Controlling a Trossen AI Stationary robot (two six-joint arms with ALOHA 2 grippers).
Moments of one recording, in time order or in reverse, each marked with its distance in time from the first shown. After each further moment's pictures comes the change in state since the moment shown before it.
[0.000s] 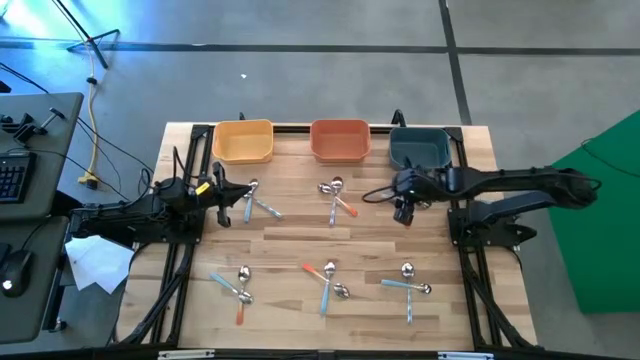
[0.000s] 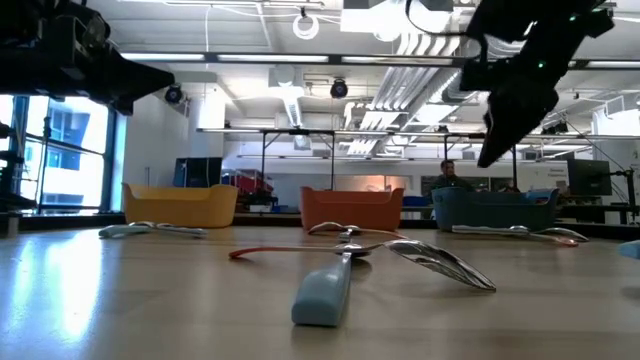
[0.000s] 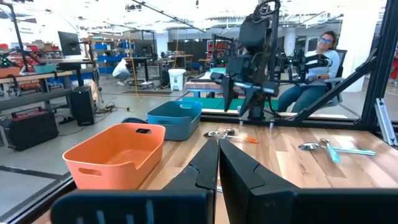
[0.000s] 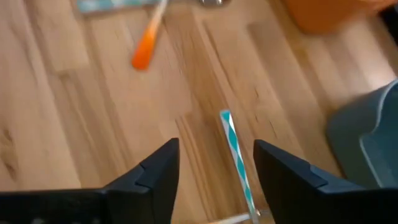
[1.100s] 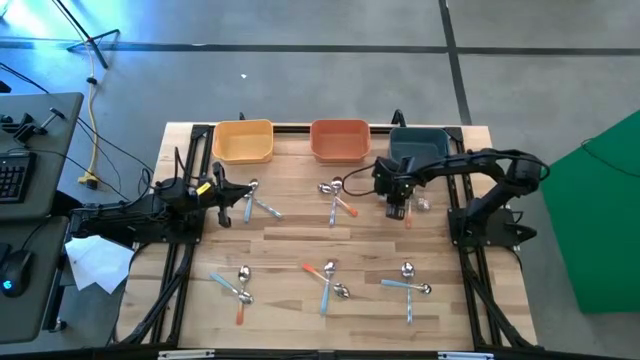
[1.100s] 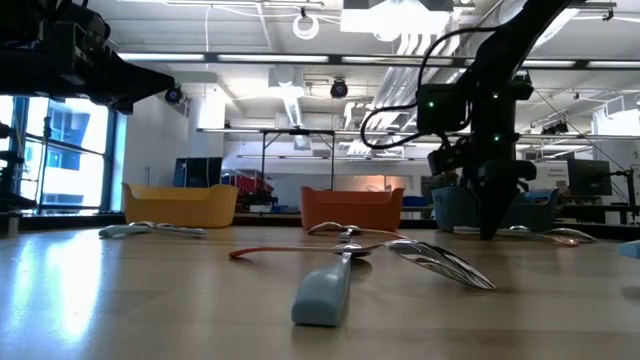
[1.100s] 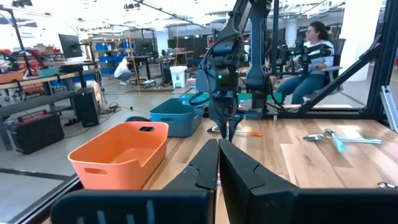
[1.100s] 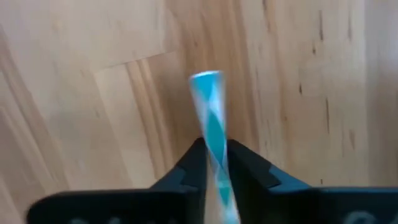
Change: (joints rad) left arm 0.000 0.000 0.000 -0.015 -0.003 0.054; right arm -0.261 0.515 0.071 0.042 -0.222 -0.337
